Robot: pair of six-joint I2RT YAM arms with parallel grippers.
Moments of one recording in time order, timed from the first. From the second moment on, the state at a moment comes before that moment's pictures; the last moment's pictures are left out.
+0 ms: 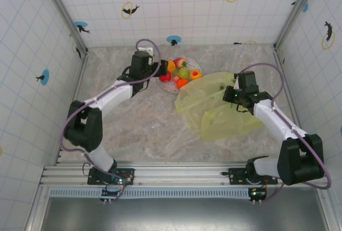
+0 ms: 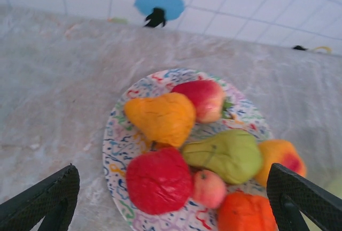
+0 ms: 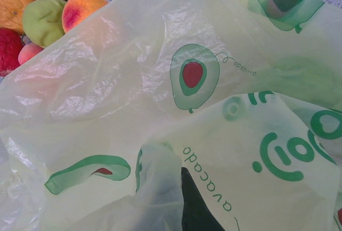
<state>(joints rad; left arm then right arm) -0.40 1.81 1.28 -0.03 0.05 -0.40 0.24 1.29 0.85 -0.41 -0.12 0.42</state>
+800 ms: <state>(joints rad) -0.37 2.14 1.51 -0.14 0.21 -0.46 0.24 1.29 0.85 -0.40 -0.12 0.41</state>
